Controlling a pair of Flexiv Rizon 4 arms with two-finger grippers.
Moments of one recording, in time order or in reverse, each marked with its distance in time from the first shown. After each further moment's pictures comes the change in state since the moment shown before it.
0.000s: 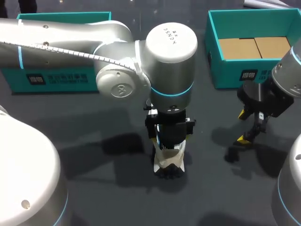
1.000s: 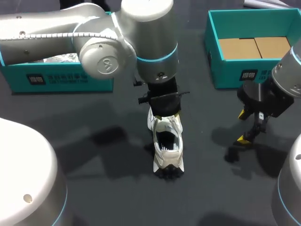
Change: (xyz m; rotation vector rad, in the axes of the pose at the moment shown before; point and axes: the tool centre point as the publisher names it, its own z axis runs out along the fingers) left arm 0.004 0.051 -0.049 0.056 -0.102 -0.089; right arm 0.000 0.000 0.000 0.000 0.000 0.000
